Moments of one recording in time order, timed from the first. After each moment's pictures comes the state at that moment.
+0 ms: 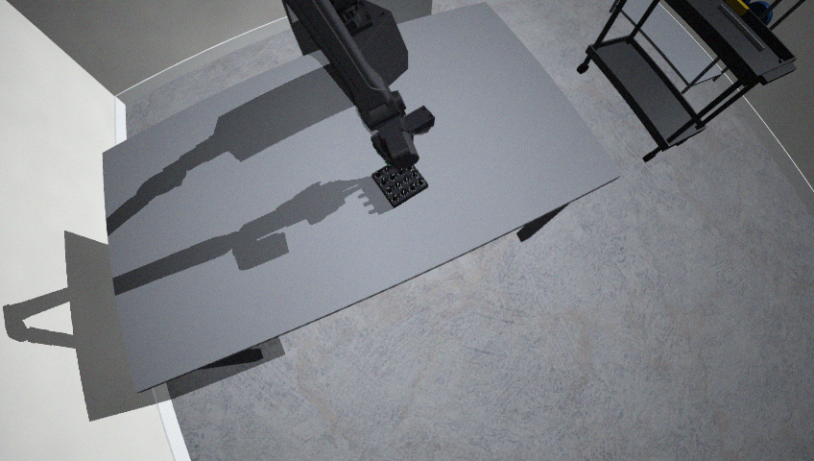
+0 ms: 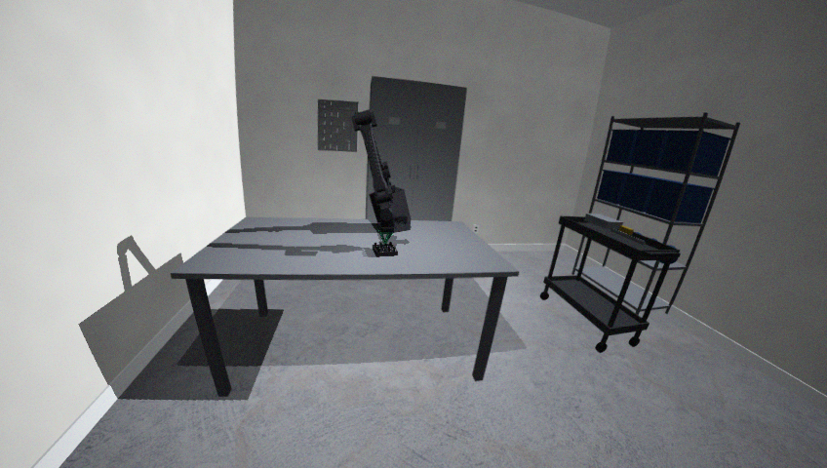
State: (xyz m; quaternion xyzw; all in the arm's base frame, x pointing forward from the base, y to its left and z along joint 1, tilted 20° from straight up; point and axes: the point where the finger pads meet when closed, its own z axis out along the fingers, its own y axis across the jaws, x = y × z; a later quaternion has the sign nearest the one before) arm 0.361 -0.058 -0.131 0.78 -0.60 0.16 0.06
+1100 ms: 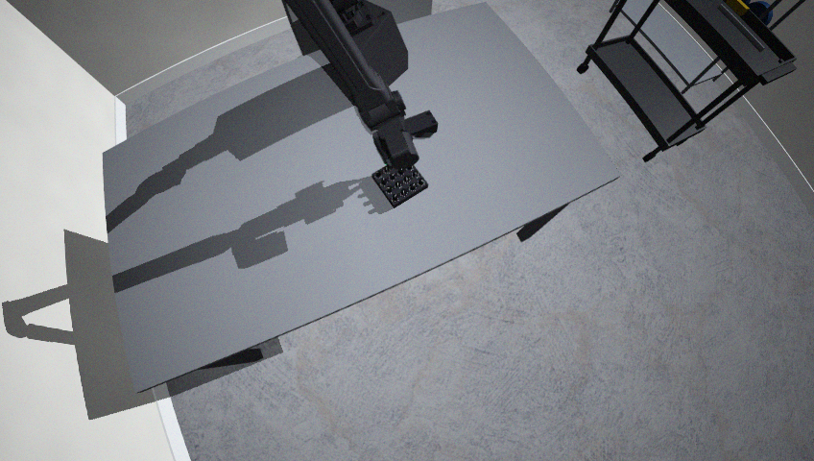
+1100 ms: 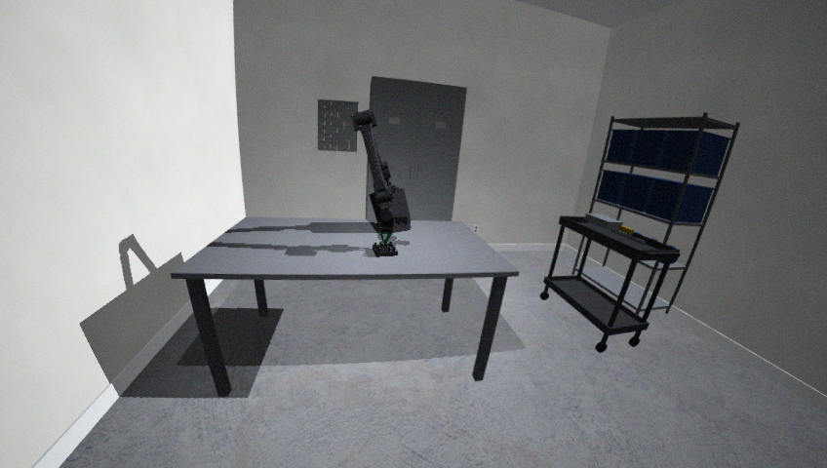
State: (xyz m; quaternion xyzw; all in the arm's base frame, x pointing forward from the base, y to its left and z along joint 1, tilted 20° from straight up) arm 0.361 -0.058 -0.131 0.72 -0.67 0.16 0.05
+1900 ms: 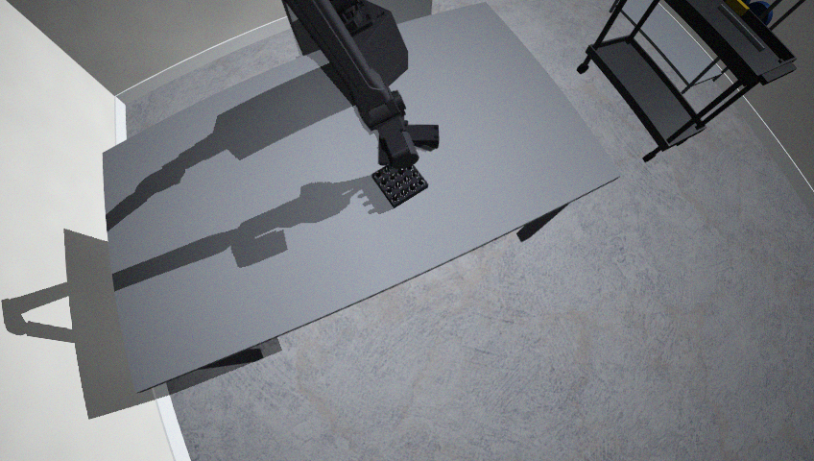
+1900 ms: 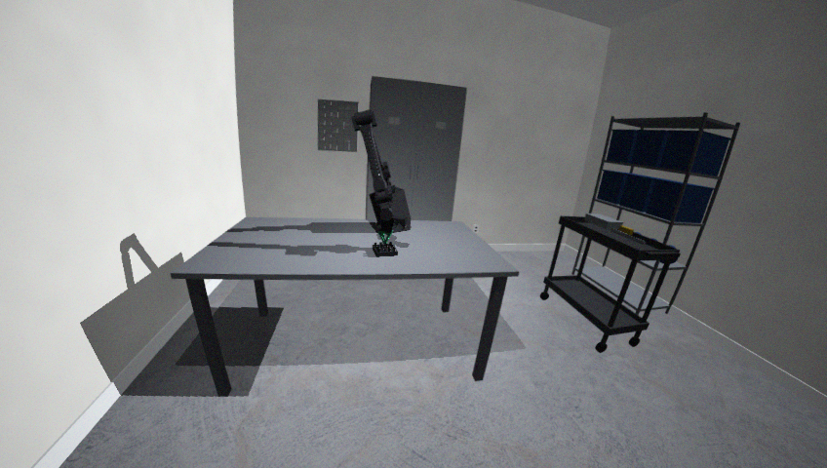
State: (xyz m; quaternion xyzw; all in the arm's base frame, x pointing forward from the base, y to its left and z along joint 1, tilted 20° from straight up) arm 0.360 -0.058 -0.131 0.56 -0.81 0.17 0.01
